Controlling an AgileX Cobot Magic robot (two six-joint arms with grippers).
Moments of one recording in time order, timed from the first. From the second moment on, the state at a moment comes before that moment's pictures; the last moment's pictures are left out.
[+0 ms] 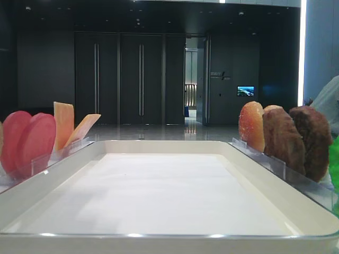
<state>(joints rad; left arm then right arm) -0.67 1.40 -1.00 0.05 1.10 -0.61 -0.03 -0.01 -0.50 0.05 1.13 0.04</state>
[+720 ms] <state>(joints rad) -0.67 1.49 -1.00 0.01 1.08 -0.61 -0.03 -0.01 -0.50 0.05 1.13 0.04</state>
